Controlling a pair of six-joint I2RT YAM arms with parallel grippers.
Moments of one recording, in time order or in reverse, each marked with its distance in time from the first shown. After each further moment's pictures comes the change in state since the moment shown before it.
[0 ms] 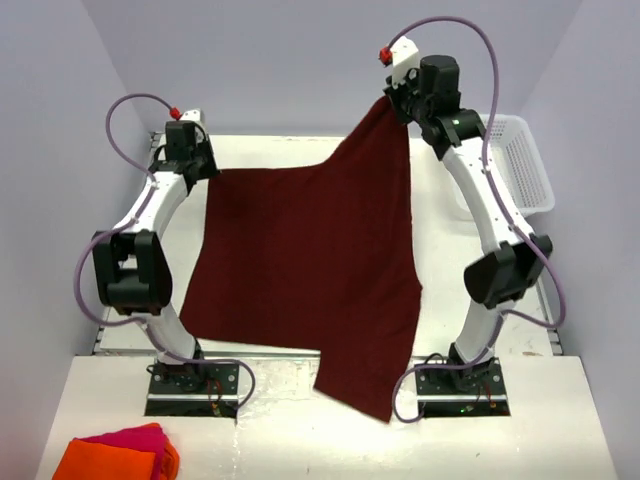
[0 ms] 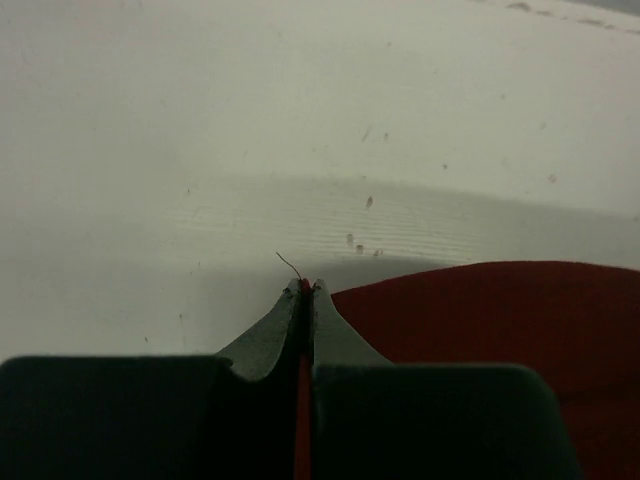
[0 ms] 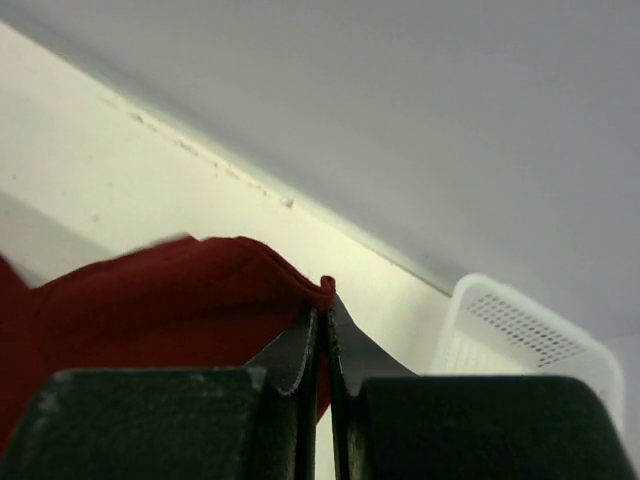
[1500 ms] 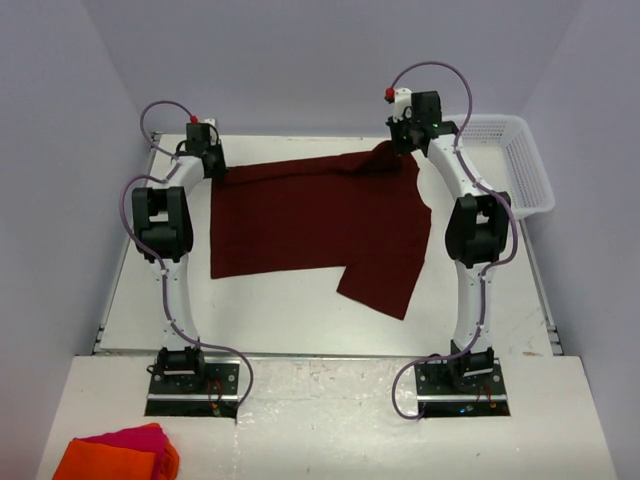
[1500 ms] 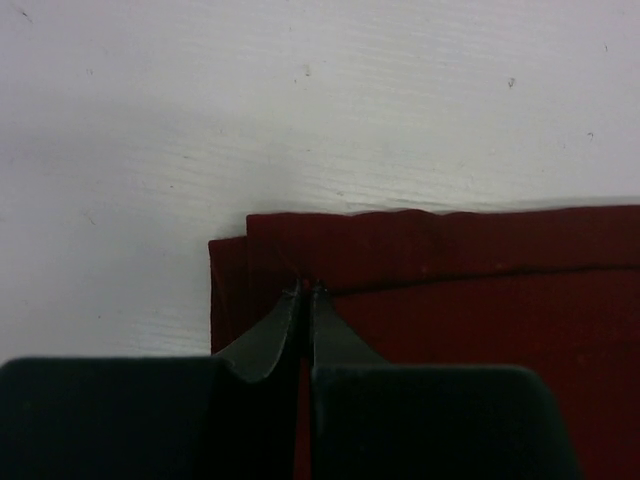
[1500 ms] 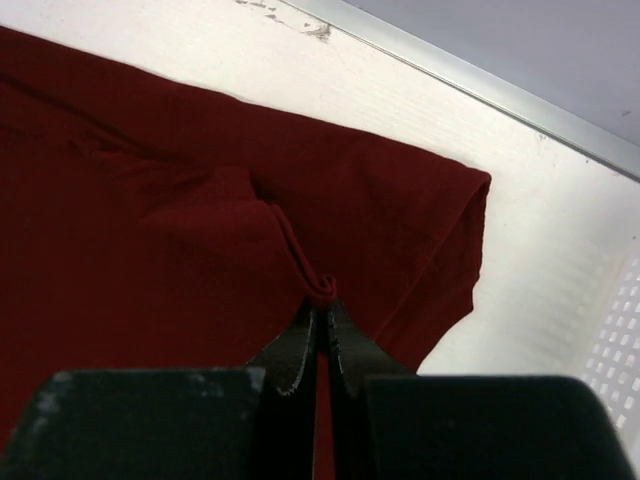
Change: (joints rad) left arm 0.038 0.613 0.432 0.013 0.029 0.039; right arm -0.156 0.481 0.085 -0.030 -0.177 0.139
